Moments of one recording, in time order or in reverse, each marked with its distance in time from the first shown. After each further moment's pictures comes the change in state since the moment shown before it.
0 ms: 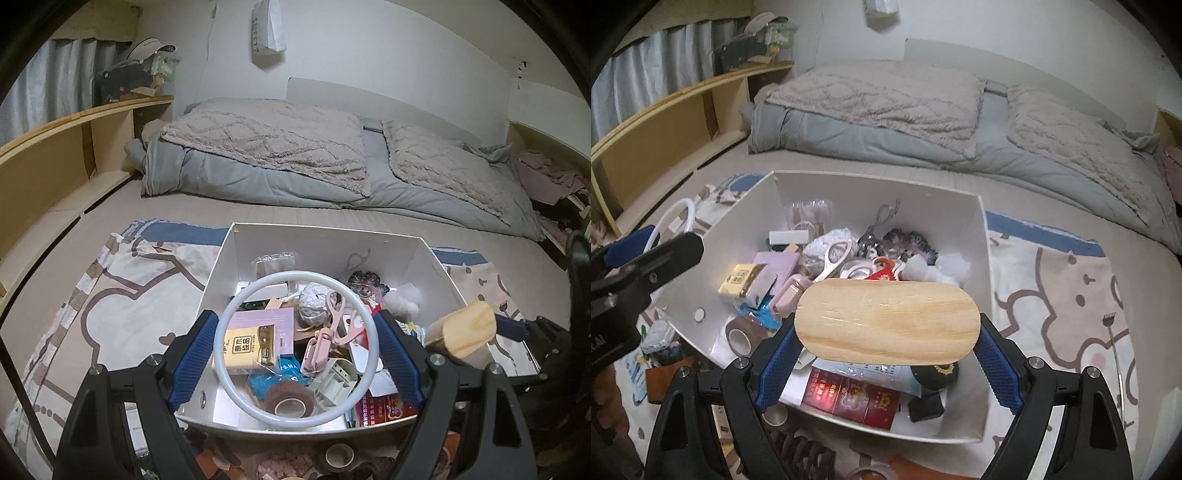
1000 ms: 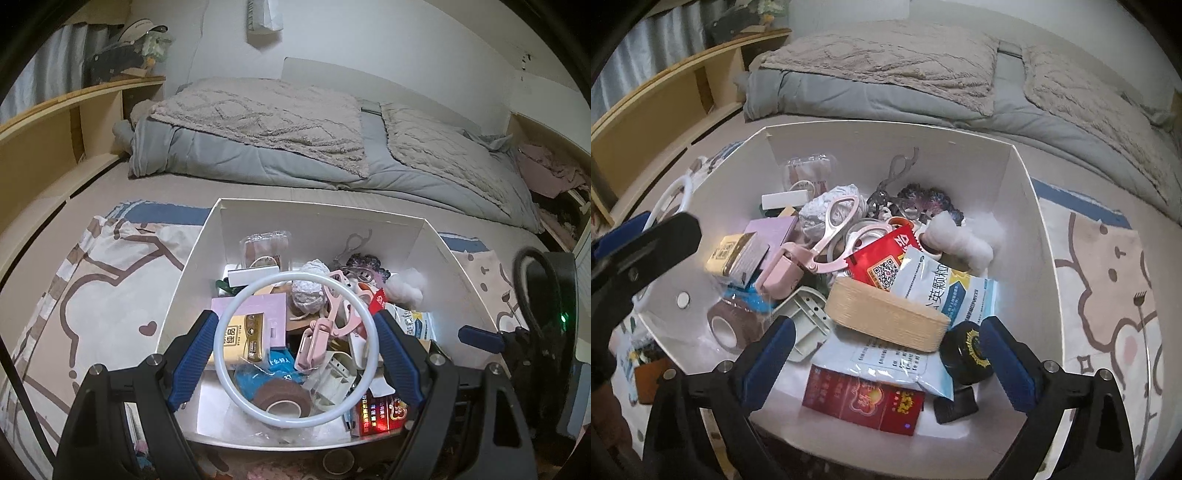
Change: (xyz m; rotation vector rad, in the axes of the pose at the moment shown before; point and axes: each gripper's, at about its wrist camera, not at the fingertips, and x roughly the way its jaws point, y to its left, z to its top) left arm 0.031 -0.003 -0.007 -0.009 0.064 -0.029; right arm 0.044 0.008 -0.010 0.017 0.125 0.034
